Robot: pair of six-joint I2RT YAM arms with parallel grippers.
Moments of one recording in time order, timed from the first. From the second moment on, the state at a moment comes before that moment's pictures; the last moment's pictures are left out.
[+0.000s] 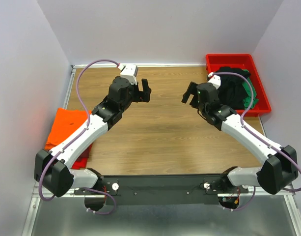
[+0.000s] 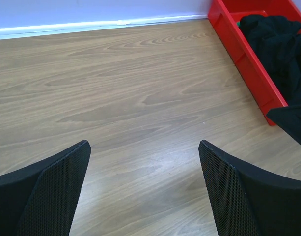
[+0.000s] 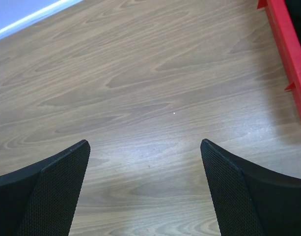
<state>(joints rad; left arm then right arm) -0.57 1.28 1.10 -0.08 -0.14 -0.28 0.52 1.30 1.02 -0.23 0.42 0.59</state>
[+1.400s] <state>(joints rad) -0.57 1.28 1.13 -0.14 -0.10 -0.27 -0.13 2.04 1.64 -0.24 0.25 0.54</state>
